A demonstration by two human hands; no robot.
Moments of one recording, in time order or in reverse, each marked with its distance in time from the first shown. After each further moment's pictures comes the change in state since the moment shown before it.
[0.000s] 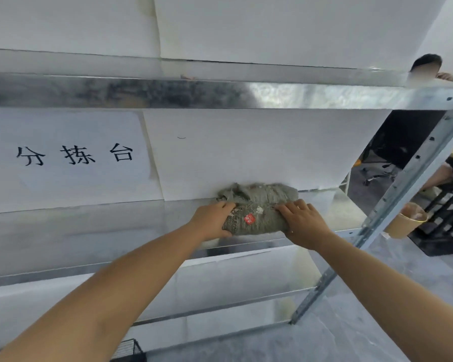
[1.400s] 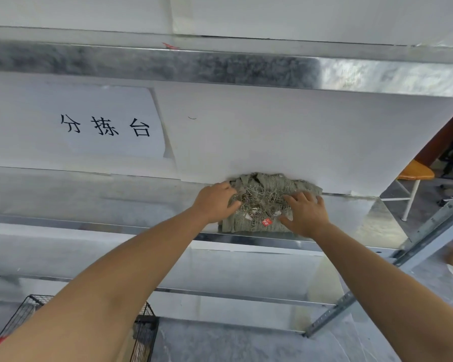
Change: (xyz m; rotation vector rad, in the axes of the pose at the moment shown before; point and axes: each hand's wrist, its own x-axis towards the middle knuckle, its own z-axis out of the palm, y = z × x) left_hand 0.024 0.018 0.015 -0.028 0.185 -0.263; right_hand 0.059 0.038 0.047 0.130 -0.028 -0.064
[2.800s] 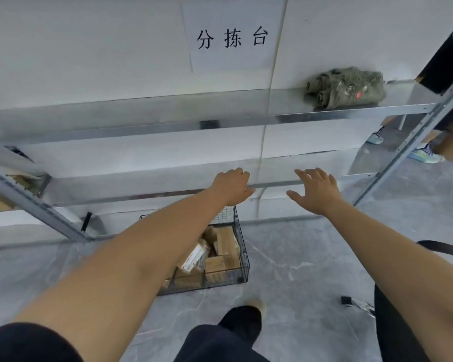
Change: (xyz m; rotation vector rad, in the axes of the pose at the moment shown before) left_hand -0.454 -0.203 -0.059 0.160 -0.354 0.116; right_hand -0.295 -0.463 -0.023 0.196 -0.180 0.270
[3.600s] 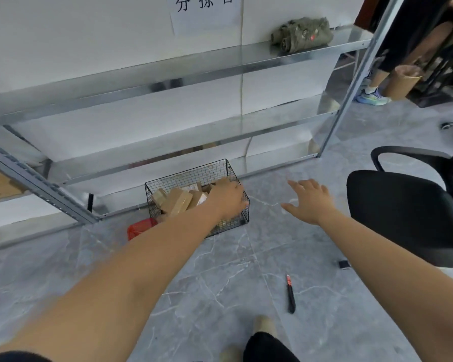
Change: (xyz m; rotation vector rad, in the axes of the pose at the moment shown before) left_hand -0.282 0.038 0.092 0.093 -0.056 0.226; right_hand -0.307 -0.100 0.088 0.018 -0.125 0.149
